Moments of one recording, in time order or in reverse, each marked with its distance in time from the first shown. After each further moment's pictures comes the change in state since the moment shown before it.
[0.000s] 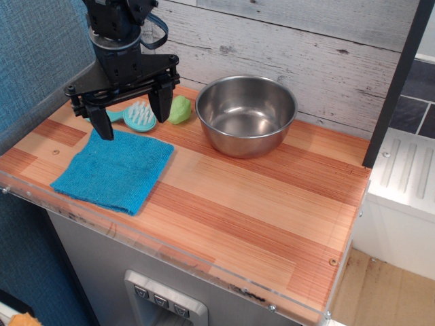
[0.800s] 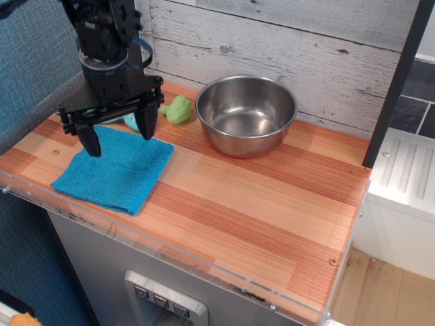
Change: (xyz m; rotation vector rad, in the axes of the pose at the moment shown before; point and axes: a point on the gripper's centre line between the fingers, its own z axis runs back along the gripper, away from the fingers) arm 0.006 0.020 -0.031 0.060 0.048 0.032
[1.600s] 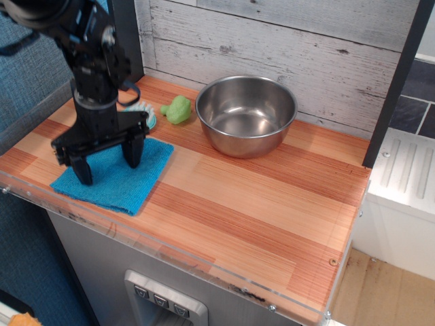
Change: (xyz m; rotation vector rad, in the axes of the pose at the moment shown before) arm 0.004 0.014 -0.051 0.056 0.013 0.052
